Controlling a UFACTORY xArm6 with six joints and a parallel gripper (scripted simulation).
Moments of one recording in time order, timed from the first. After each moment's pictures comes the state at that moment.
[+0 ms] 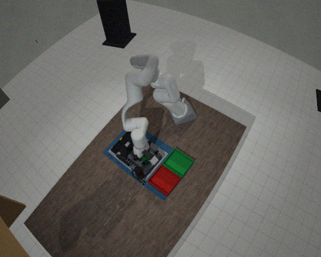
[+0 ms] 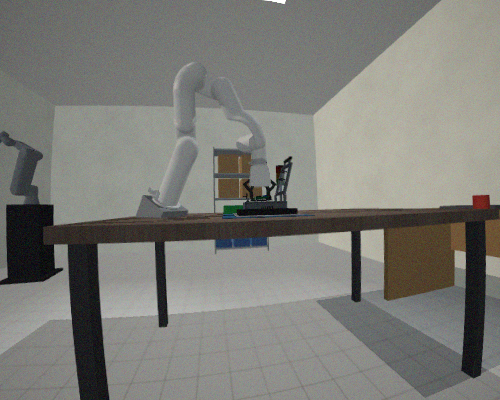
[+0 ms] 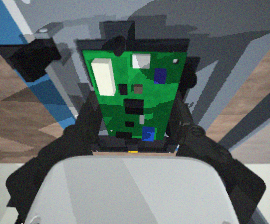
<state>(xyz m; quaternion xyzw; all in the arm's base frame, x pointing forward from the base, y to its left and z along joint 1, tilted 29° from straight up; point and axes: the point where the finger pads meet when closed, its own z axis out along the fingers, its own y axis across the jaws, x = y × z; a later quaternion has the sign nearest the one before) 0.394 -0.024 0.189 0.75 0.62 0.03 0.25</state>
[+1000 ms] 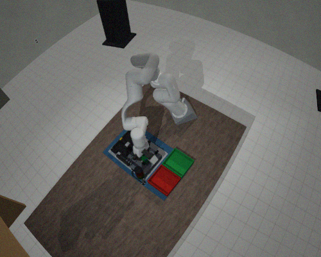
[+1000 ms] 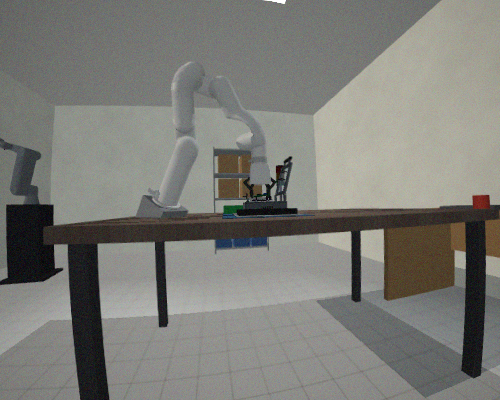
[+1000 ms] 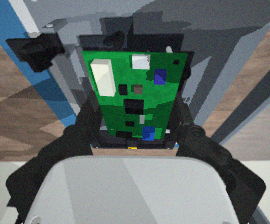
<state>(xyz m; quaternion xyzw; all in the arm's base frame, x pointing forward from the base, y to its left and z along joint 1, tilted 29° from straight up) 0.392 -0.020 0.199 0.75 0.62 0.03 0.25</state>
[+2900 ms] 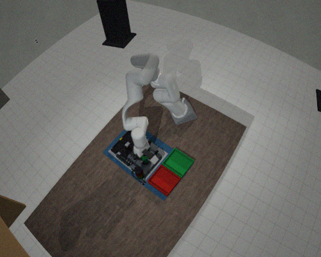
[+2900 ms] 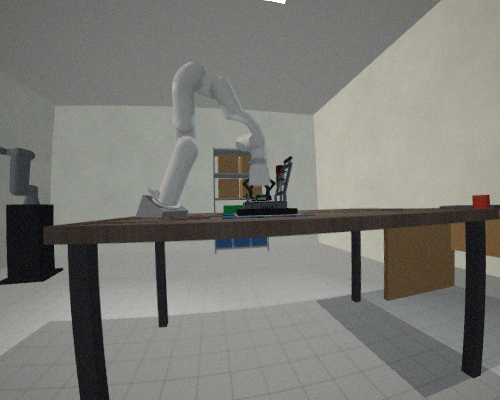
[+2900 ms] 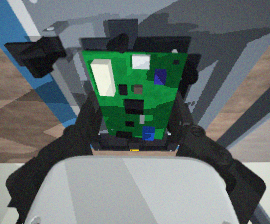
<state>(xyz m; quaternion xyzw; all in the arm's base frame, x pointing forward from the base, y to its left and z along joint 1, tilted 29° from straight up) 0.390 -0.022 0.192 0.75 0.61 0.03 0.25</state>
